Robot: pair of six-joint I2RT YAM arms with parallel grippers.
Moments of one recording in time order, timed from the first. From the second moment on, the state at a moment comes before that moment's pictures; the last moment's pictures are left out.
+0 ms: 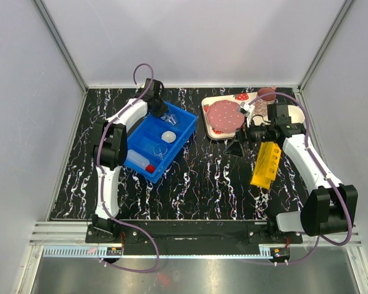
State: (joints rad) left arm -0.28 2.23 1.85 -0.51 -0.03 -0.82; right arm 0.12 1.35 1.10 -0.65 -0.96 -0.38
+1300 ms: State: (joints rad) left arm -0.47 1.94 1.39 -0.09 -0.24 -0.43; right arm 0.11 1.35 1.10 -0.65 -0.98 -0.38
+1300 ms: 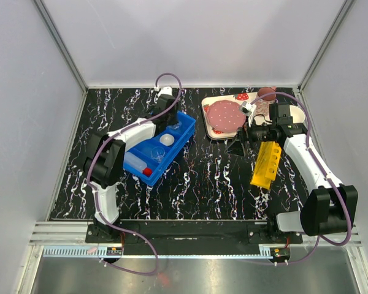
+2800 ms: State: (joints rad) left arm -0.20 0.84 1.01 -0.48 0.04 -0.38; right arm 0.08 1.11 1.35 -0.64 -0.30 -0.08
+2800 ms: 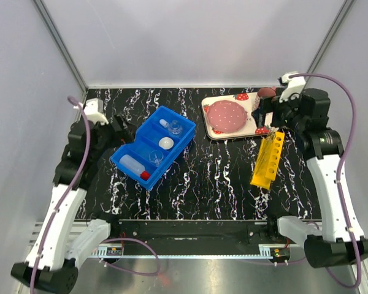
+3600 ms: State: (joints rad) left arm -0.20 0.64 1.13 -0.72 0.08 -0.39; right arm -0.11 0.95 1.47 -0.65 -0.13 0.13
